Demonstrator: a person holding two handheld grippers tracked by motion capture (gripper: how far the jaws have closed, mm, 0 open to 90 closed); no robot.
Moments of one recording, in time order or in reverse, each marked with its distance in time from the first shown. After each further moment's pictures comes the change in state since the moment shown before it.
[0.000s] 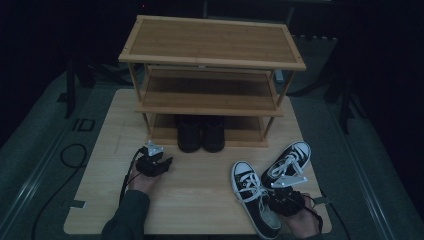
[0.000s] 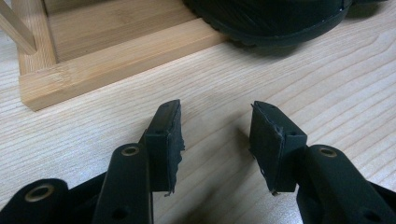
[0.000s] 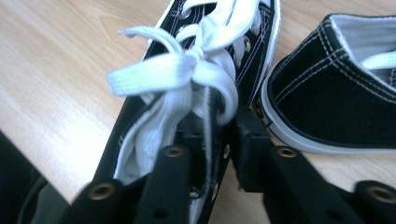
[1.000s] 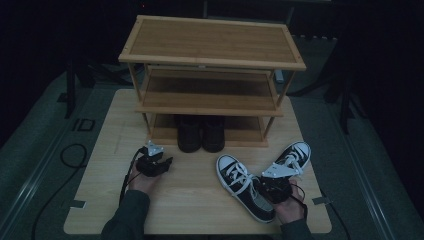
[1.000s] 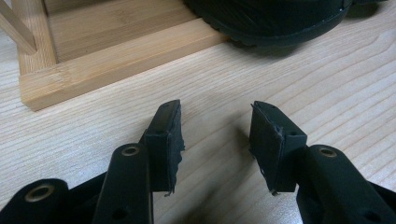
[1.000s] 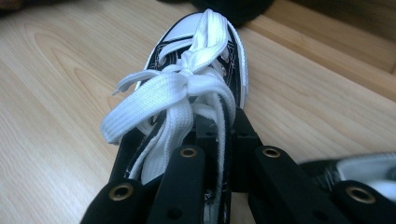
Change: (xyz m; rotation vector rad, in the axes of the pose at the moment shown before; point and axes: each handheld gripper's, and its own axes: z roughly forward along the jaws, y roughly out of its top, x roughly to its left) left arm 0.000 0.000 0.000 0.000 0.000 0.000; right arm 0.003 0.033 0.021 -0.207 0.007 -0.059
